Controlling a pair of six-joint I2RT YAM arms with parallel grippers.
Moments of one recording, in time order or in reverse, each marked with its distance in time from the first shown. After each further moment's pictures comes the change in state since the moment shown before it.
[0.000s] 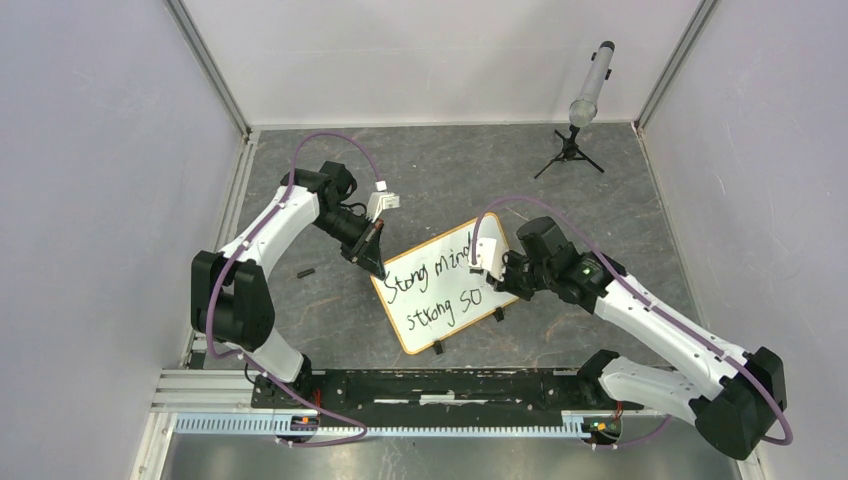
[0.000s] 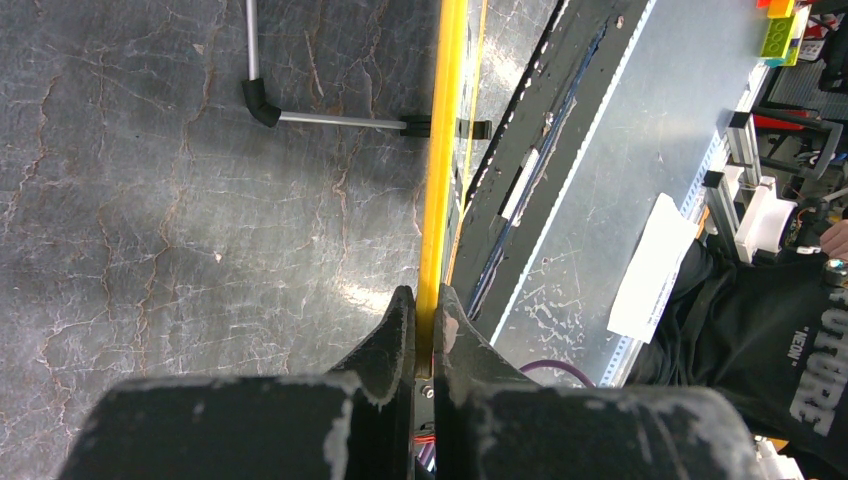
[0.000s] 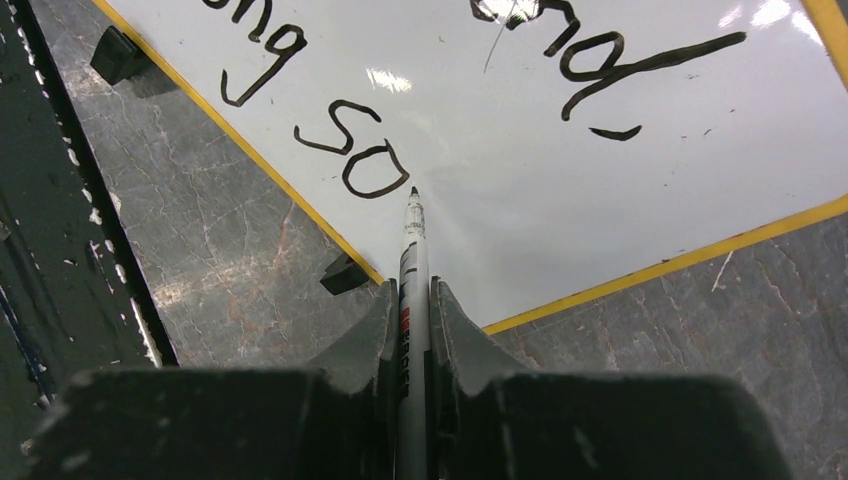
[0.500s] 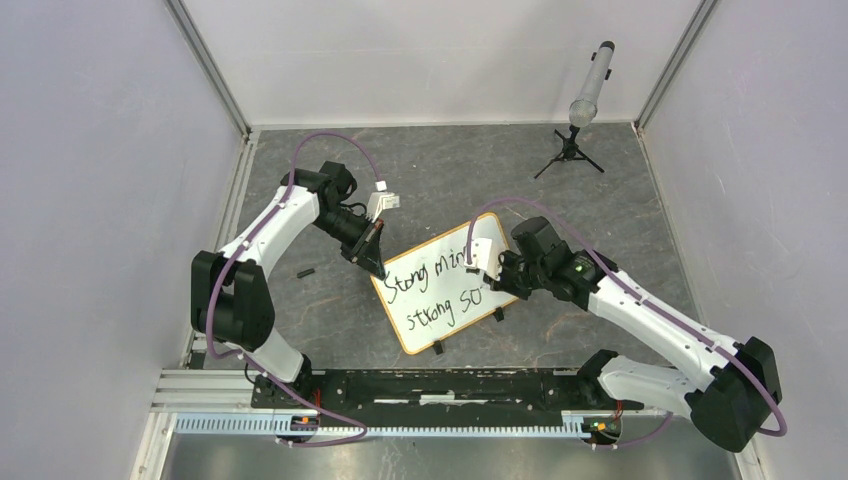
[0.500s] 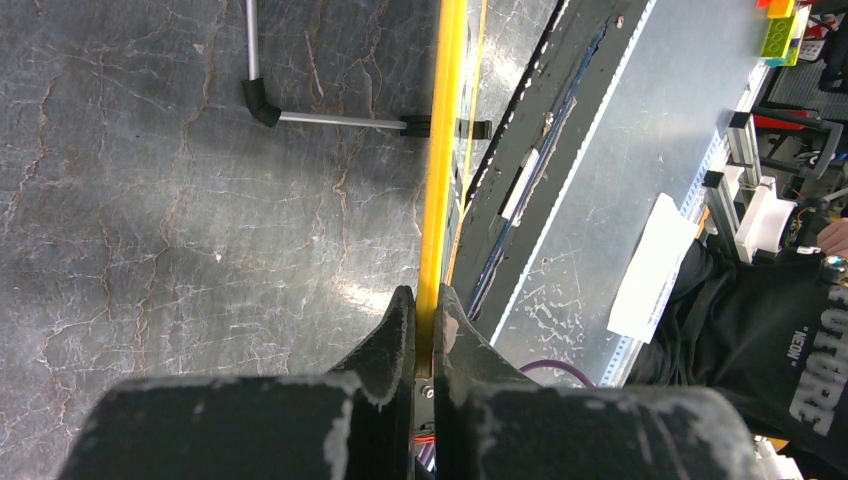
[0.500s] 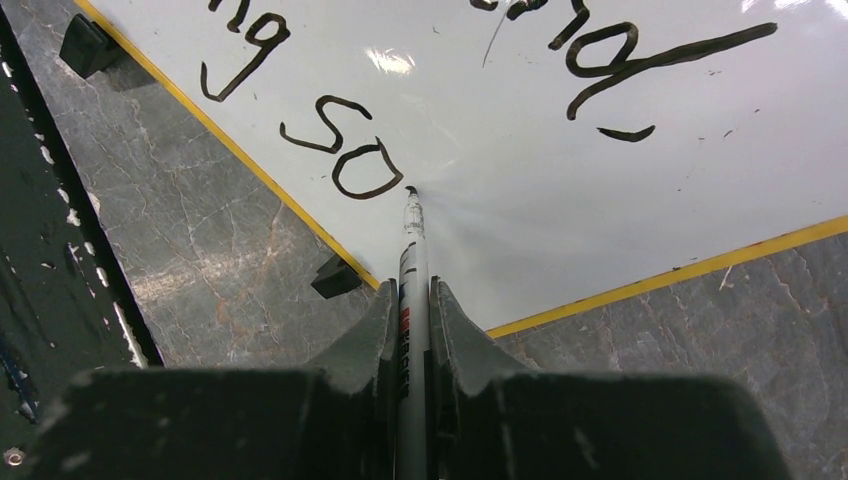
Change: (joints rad) left arm 0.000 0.000 0.000 0.000 0.000 0.000; right arm 0.000 0.045 -0.012 0.021 0.023 -0.005
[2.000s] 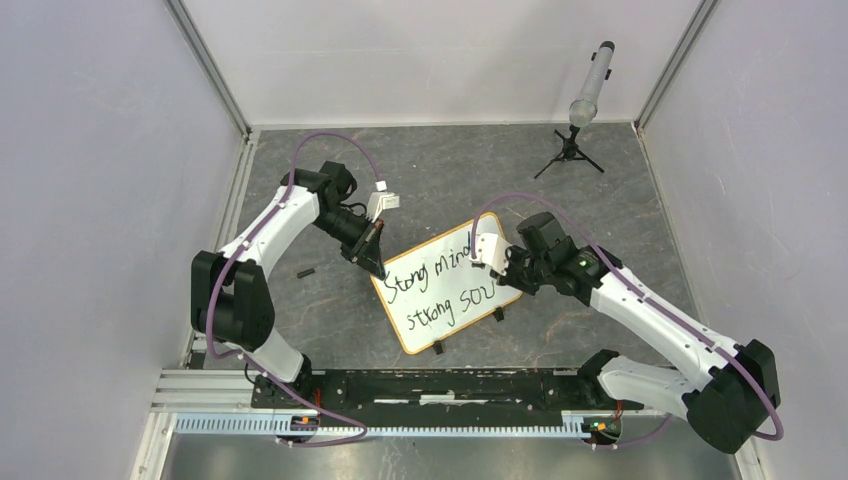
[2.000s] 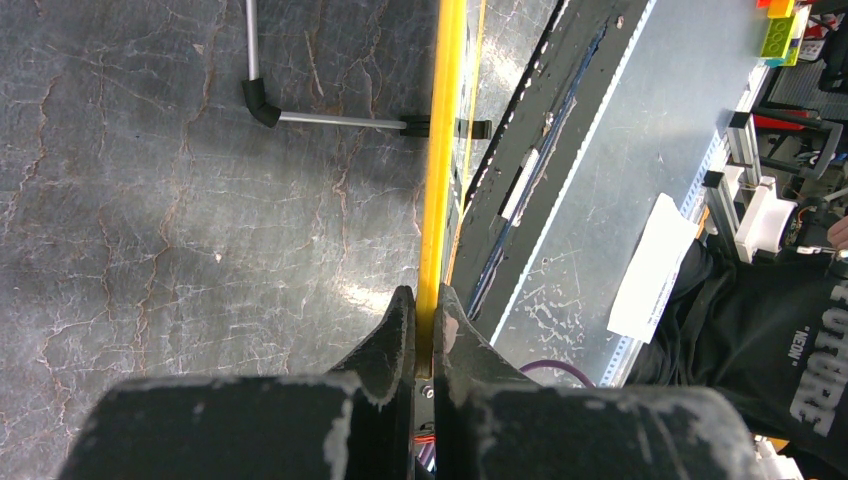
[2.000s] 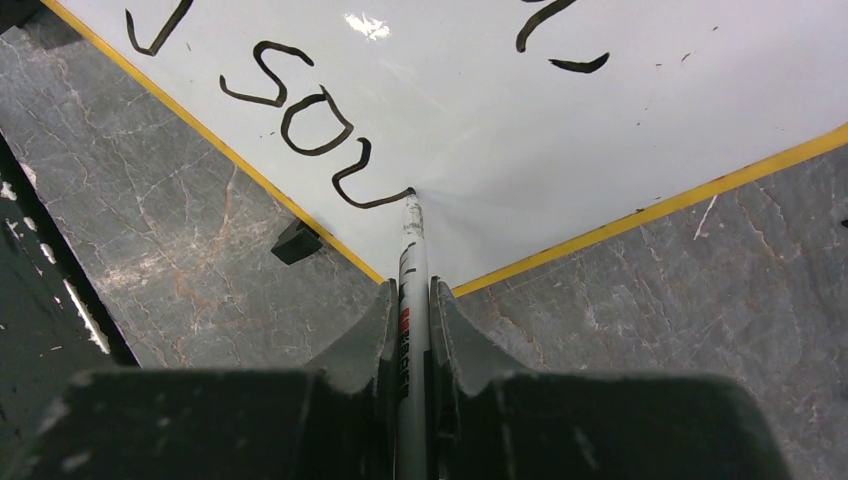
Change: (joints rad) left arm 0.000 0.000 0.000 0.000 0.000 0.000; right arm -0.053 0.002 0.014 -0.050 0.059 -0.037
